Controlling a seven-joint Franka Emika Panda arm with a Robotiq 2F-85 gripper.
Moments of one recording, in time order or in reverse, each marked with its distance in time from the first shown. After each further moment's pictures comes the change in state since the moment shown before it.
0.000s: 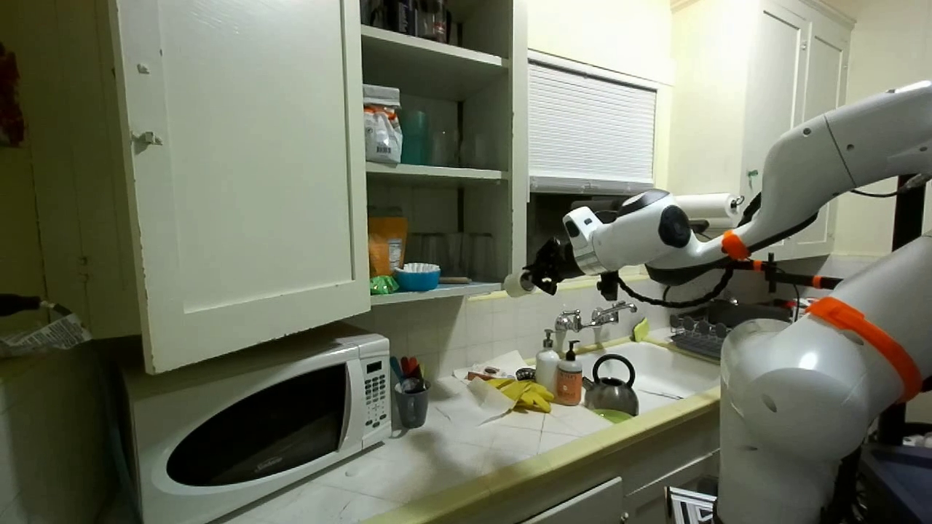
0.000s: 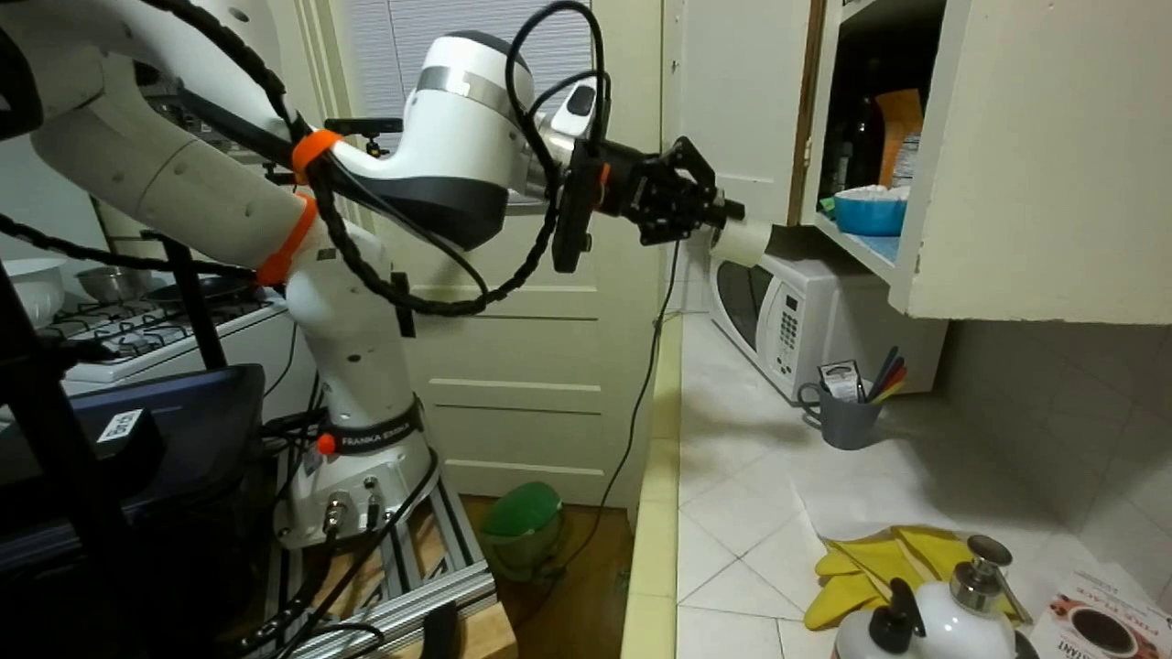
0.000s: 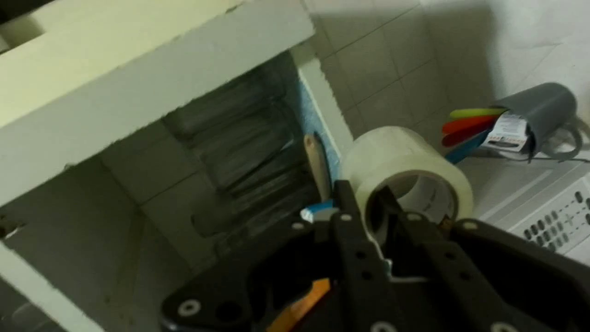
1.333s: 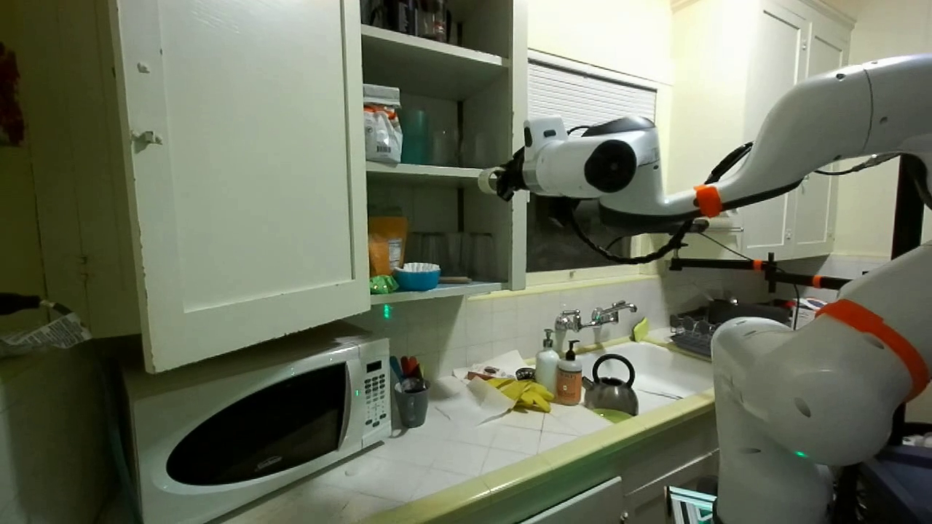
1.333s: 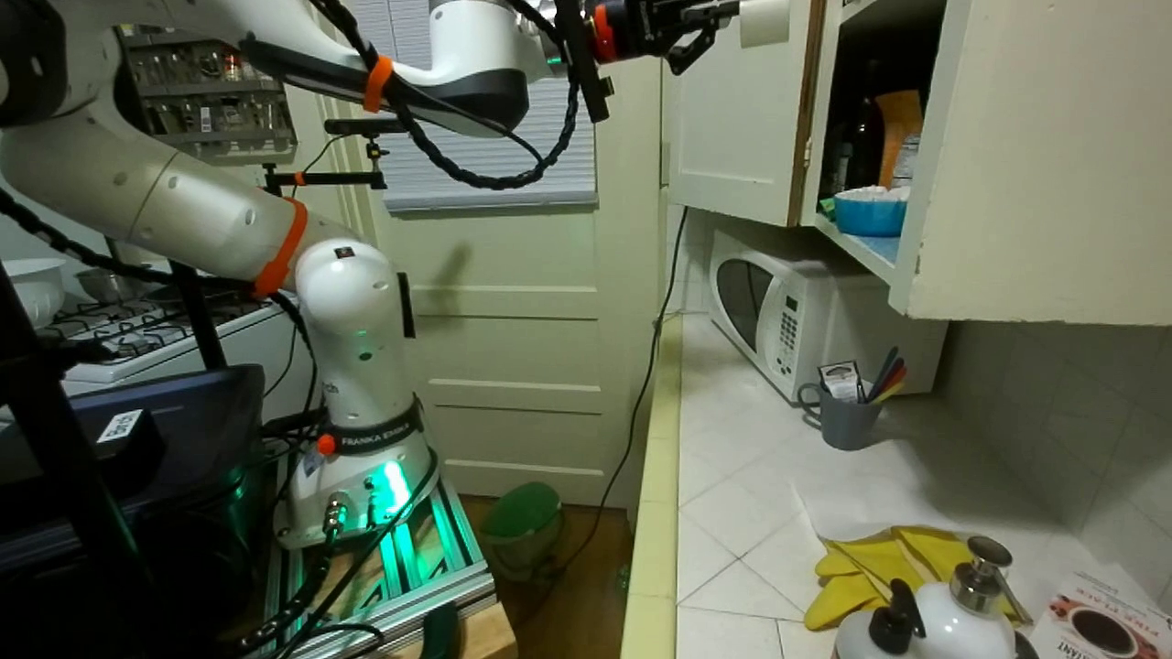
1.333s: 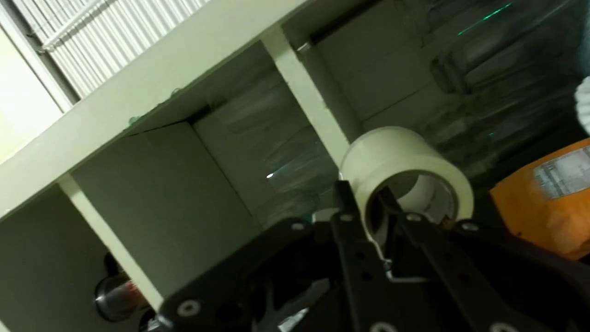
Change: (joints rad) arm 0.187 -0.086 0.379 0.101 0.383 -0.631 -0.050
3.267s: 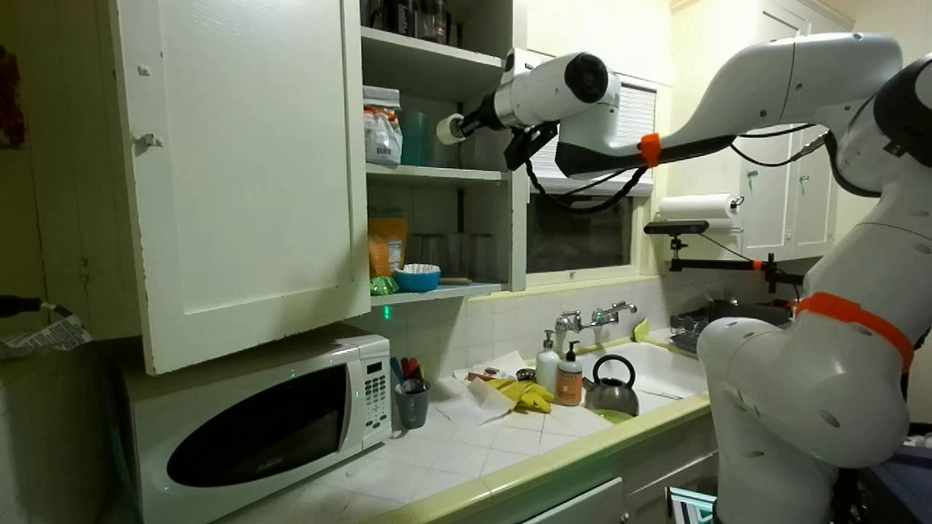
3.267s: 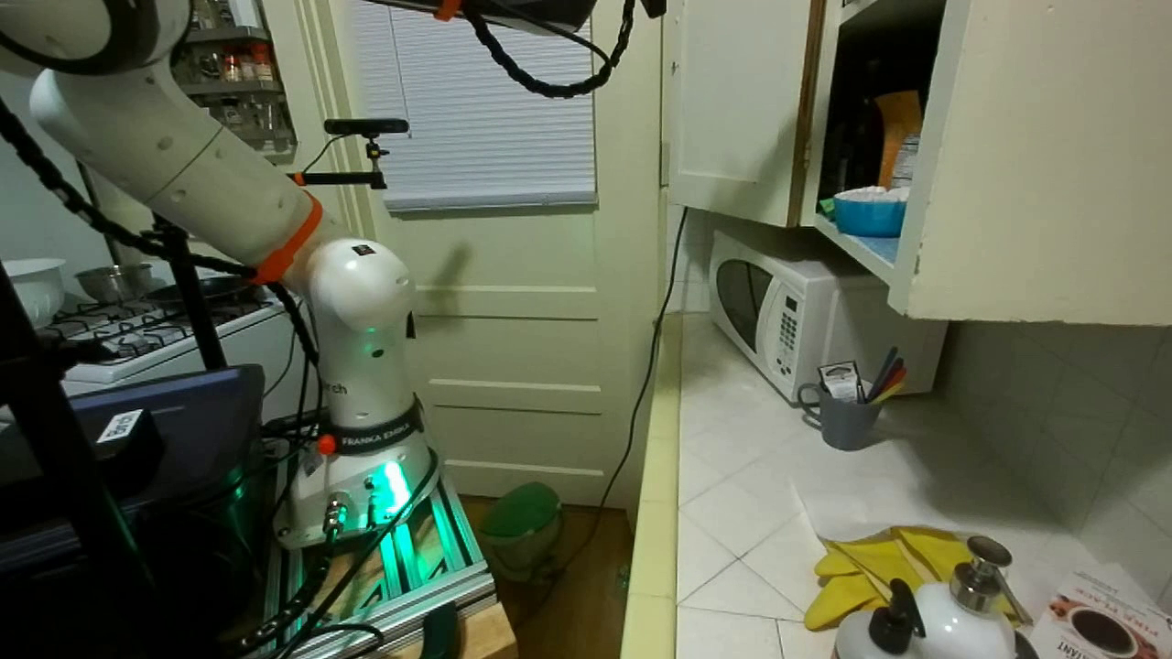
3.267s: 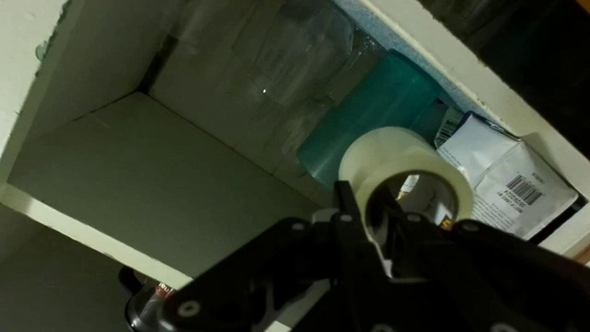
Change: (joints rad) arm 0.188 0.227 -0.145 0.432 0.255 0.261 0.045
